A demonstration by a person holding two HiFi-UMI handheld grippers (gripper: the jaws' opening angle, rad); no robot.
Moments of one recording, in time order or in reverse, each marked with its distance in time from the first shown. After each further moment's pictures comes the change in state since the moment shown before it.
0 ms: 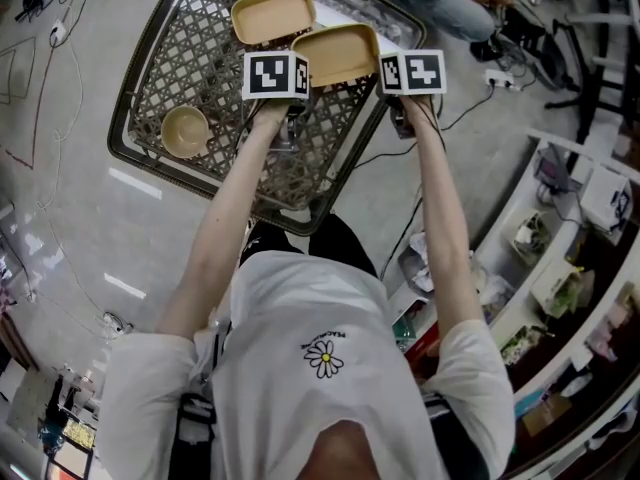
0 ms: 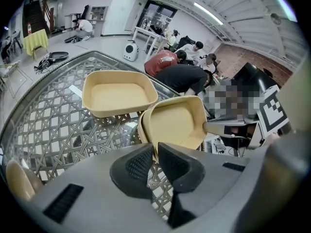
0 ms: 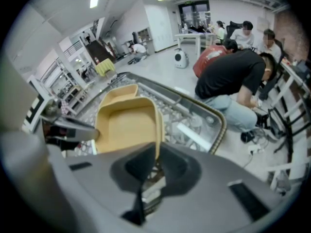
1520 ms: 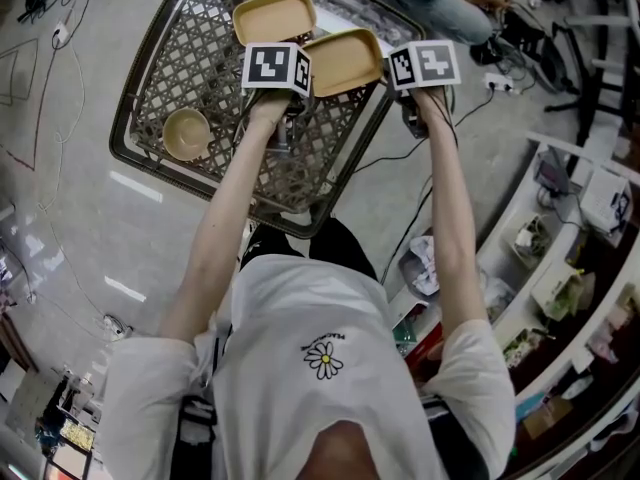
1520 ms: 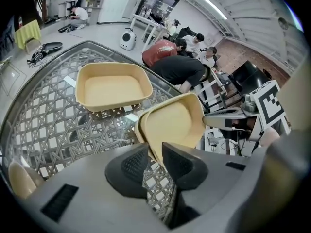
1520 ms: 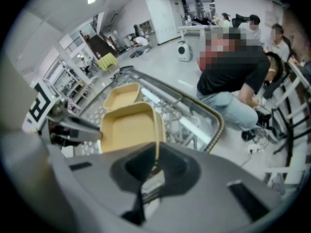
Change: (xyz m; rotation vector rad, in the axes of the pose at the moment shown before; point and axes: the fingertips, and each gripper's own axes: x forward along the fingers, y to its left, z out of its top) left arm -0.005 -0.014 -0.008 -0.014 0.128 -0.059; right arm -0.018 -0.003 0.004 -0.017 0.088 0.048
